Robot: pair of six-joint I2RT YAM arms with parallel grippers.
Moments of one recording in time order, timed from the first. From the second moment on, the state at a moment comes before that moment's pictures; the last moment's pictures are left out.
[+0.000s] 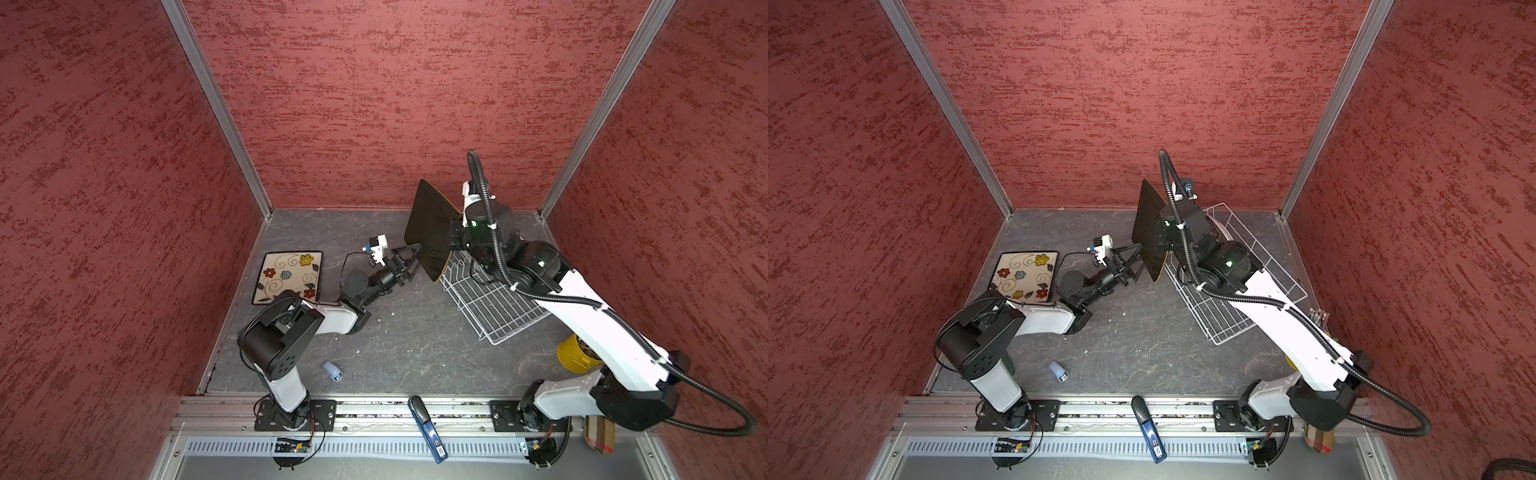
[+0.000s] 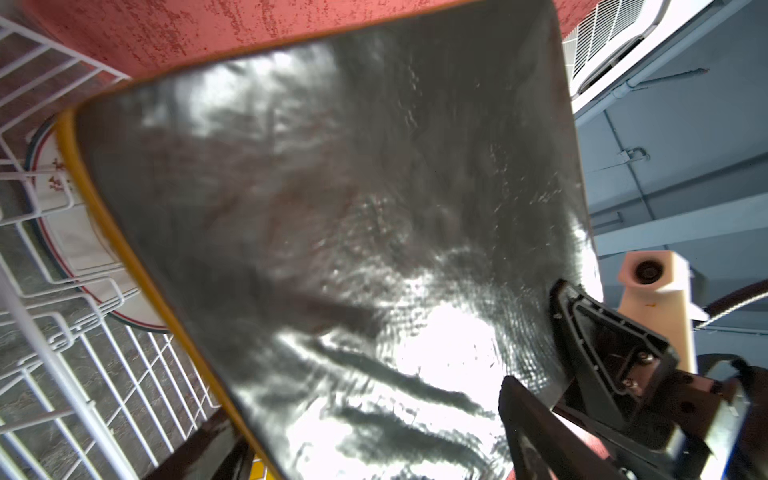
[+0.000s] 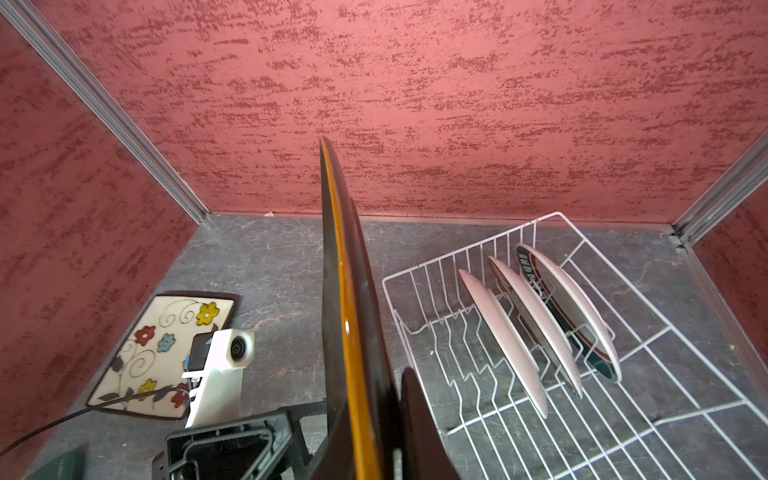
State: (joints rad) left arm -0.64 1.70 0.68 1.36 0.30 -1.51; right arm 0.78 1.35 1.66 -0.74 0.50 0.44
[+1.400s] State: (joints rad) left arm -0.57 1.56 0.64 1.37 0.25 -1.51; right arm 0.70 1.07 1.17 -0.25 0.27 0.77
